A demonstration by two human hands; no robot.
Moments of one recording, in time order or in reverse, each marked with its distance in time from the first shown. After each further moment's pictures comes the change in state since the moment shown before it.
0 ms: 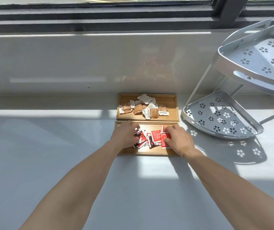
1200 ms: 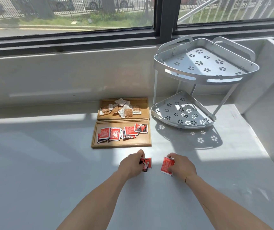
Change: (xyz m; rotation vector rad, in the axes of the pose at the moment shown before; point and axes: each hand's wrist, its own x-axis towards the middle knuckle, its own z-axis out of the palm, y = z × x) left_hand -0.106 0.139 0.099 -0.189 -0.111 -0.022; right_hand -0.151 0.120 0.015 0.225 -0.149 0.262
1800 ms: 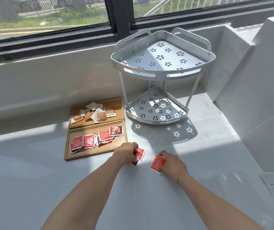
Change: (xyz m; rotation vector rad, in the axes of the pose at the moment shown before) left_hand 0.069 0.069 -0.004 0.278 -0.156 0.026; right_hand 0.004 0.055 -0.009 0.137 -0.001 0.036
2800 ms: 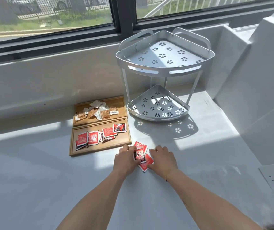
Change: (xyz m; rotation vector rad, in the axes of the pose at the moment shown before) left_hand -0.041 -0.014 0.045 -0.142 0.242 -0.057; right_hand -0.013 -0.041 0.023 -0.449 0.094 -0.190
